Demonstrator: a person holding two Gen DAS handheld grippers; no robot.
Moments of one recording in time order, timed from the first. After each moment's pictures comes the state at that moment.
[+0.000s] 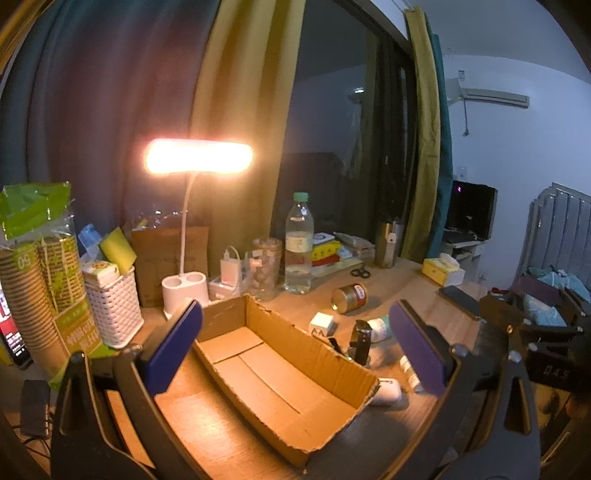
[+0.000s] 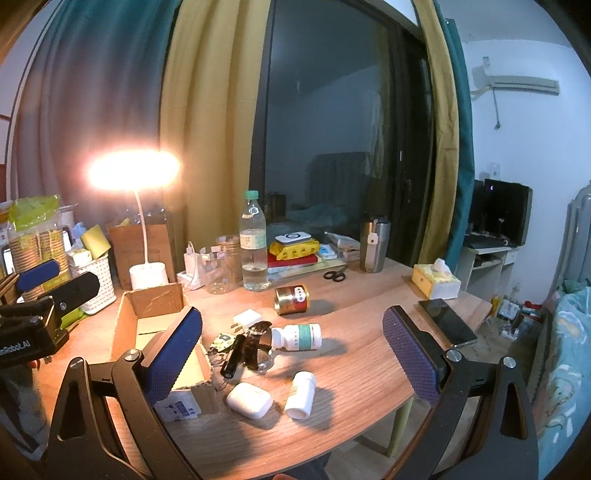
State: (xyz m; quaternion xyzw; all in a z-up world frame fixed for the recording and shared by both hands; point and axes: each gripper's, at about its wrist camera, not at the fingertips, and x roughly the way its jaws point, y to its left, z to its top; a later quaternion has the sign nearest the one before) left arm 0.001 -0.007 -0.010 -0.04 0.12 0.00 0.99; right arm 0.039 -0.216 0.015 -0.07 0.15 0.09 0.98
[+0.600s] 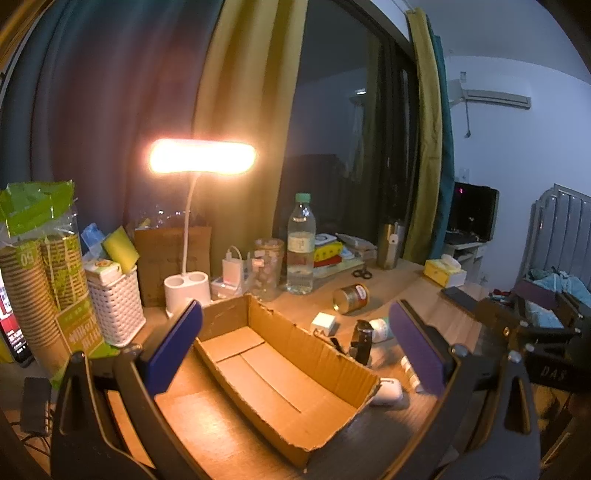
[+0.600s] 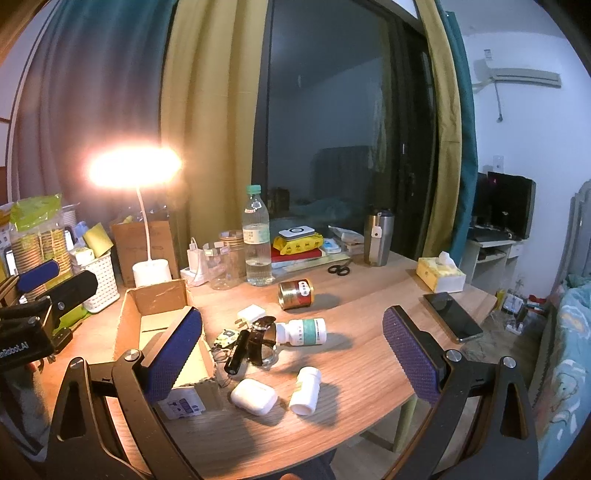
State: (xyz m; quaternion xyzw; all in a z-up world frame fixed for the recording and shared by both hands) left arm 0.000 -0.007 -0.012 -0.05 0.13 0.00 0.99; right arm 0.042 -0.216 0.014 -0.06 0.17 0.10 0.98
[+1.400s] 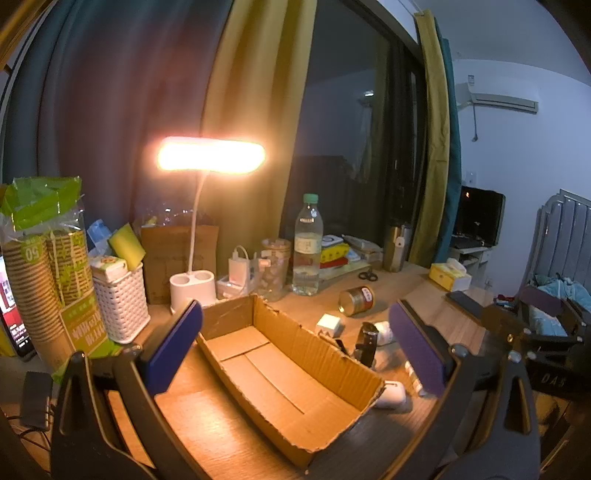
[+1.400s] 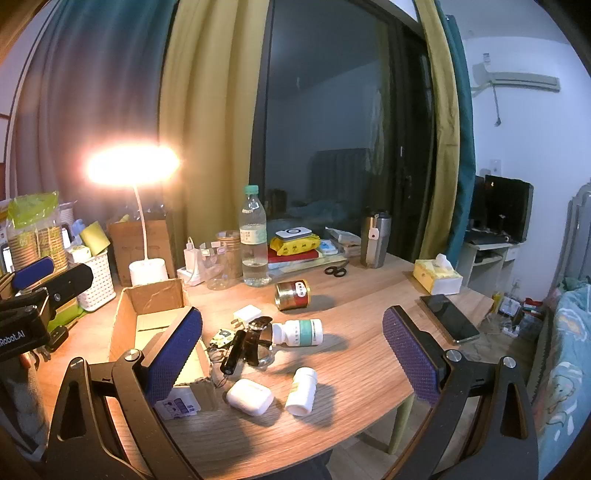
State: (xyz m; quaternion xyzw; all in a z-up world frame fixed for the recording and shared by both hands) left arm 0.001 -0.005 -0.013 -0.05 0.12 0.01 0.99; right arm 0.043 -0.217 0.013 -0.06 0.16 0.09 0.98
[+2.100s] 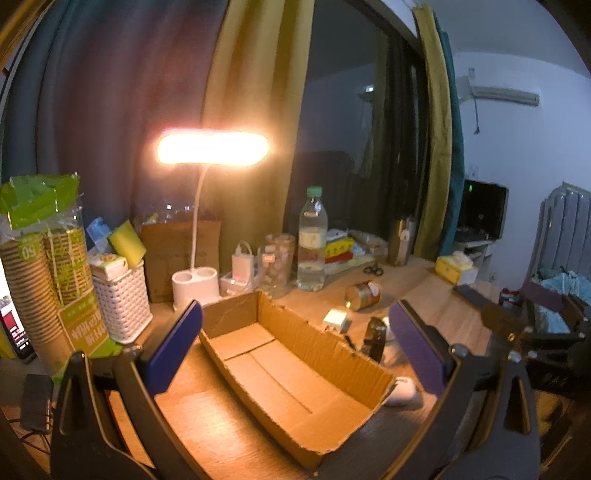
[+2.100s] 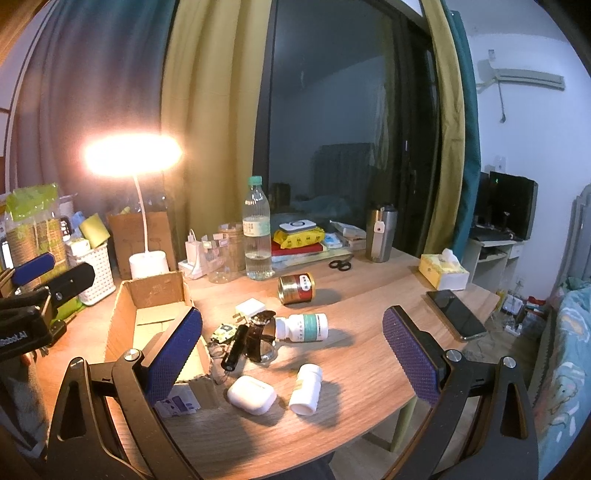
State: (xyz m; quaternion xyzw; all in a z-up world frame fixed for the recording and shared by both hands) left arm 0.012 -0.005 -0.024 -0.04 0.14 0.02 0.99; right arm 0.055 -0.212 -0.002 -0.07 0.18 0.10 0.98
